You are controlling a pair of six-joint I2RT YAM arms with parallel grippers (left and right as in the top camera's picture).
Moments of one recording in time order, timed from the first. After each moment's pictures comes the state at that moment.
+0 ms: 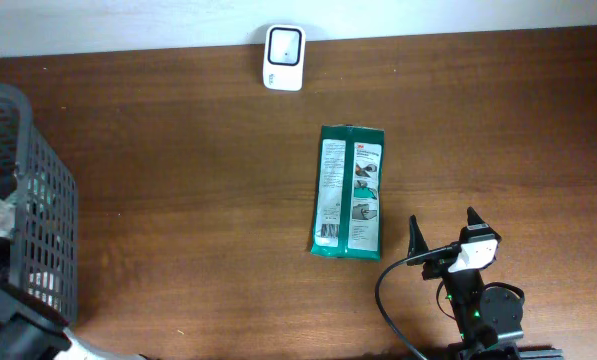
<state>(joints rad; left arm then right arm) 0.88 1.93 1.32 -0.88 0.19 0.82 0.09 0.01 0.01 -0.07 -0.02 0.03</state>
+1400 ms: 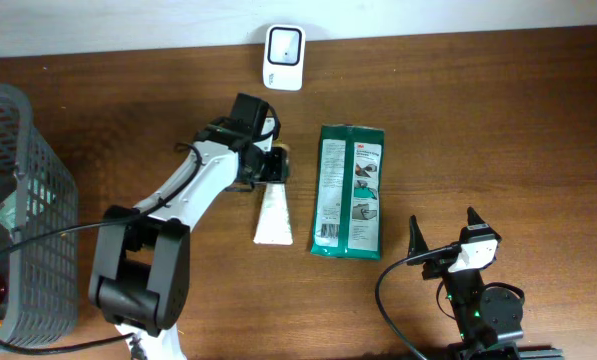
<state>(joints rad) -0.37 1.98 1.41 -0.66 0.21 -0.26 0.09 0.01 0.01 -0.07 -0.02 0.03</state>
